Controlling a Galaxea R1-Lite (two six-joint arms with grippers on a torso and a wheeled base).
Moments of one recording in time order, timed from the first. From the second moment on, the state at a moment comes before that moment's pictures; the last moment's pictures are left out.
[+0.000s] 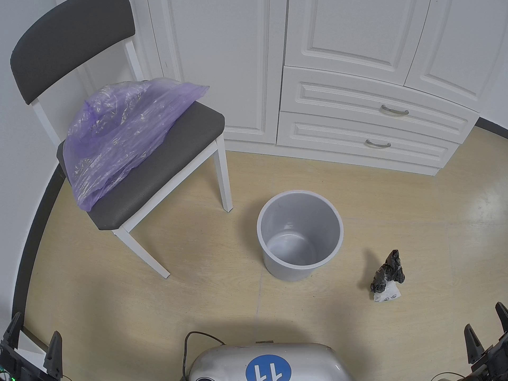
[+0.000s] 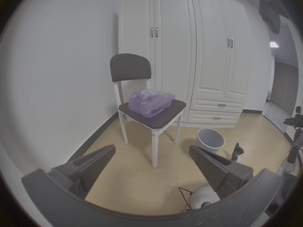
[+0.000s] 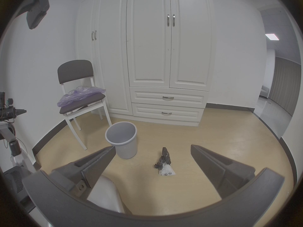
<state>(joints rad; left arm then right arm) 0.00 0.02 -0.02 -0.01 0.01 -0.01 0.00 0.02 -0.02 0.03 0.03 -0.03</state>
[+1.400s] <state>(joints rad) -0.06 0.25 -0.25 -0.07 -0.01 -0.05 0.01 0.31 -0.30 -0.07 0.13 -0.06</state>
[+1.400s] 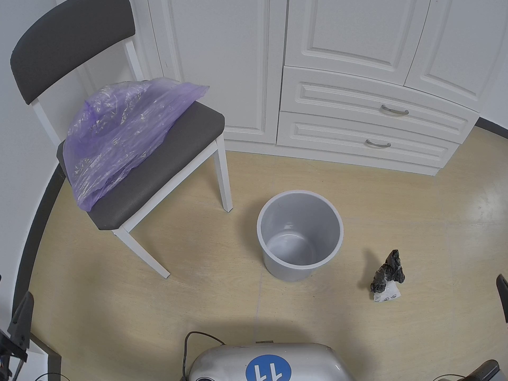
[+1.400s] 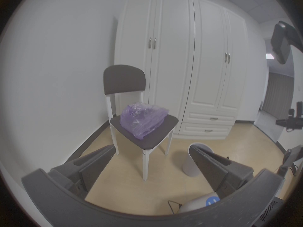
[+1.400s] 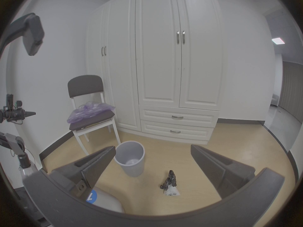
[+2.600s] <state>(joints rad) -0.10 1.09 -0.58 -0.10 0.27 0.22 0.36 0.78 -0.49 -0.29 0.02 -0.05</state>
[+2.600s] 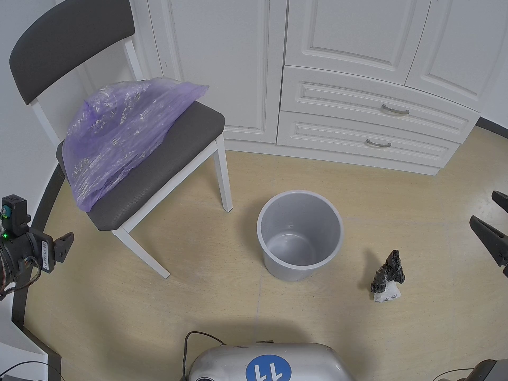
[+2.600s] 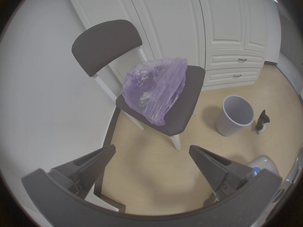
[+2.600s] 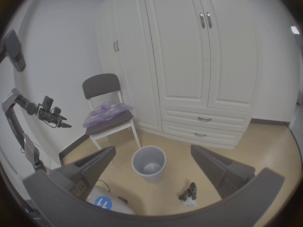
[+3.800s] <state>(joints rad) -0.12 1.21 -0.64 -0.10 0.35 0.43 0.25 0.87 -0.30 -0.77 0.03 -0.10</state>
